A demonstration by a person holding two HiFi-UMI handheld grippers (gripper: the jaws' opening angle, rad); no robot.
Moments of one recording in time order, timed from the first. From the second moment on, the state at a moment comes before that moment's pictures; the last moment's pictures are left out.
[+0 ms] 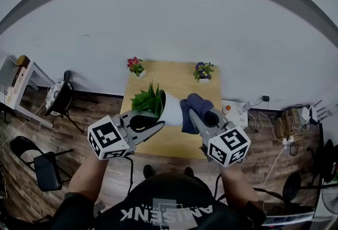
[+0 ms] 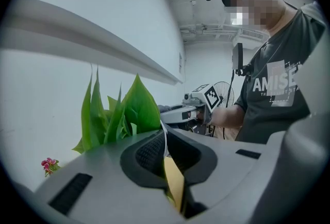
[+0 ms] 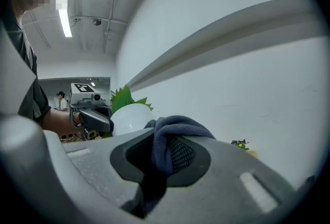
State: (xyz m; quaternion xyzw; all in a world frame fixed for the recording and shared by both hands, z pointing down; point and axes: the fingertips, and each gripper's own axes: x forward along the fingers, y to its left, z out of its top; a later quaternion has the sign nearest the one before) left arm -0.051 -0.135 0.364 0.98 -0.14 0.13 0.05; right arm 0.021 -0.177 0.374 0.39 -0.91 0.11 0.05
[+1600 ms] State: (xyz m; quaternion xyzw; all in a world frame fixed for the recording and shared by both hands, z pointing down) left arm -0.043 -0.133 0.384 0.94 -0.16 0.23 -0.18; right arm 0.022 -0.198 0.387 0.40 -0.90 0.14 0.05
